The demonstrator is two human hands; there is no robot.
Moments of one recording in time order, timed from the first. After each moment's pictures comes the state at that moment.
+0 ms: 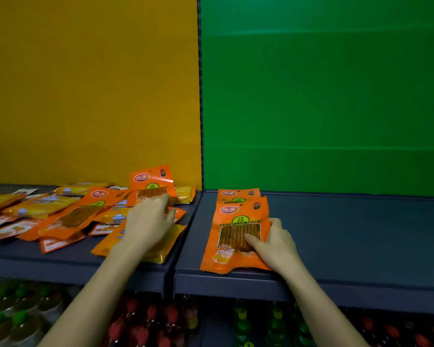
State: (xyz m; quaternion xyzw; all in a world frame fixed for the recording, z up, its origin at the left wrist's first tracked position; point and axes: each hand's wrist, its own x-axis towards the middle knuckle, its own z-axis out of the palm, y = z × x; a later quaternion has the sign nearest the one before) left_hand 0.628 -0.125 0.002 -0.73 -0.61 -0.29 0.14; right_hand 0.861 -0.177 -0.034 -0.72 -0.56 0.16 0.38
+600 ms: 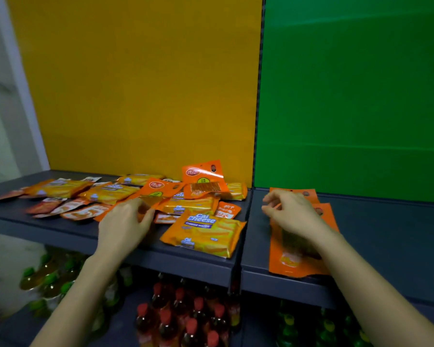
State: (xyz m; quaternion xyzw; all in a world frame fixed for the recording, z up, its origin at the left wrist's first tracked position) left_hand 0.480 -0.149 -0.017 -0.62 -0.68 -0.36 0.14; right_hand 0.788 -0.130 0.015 -0.60 -0.74 0.04 0.30
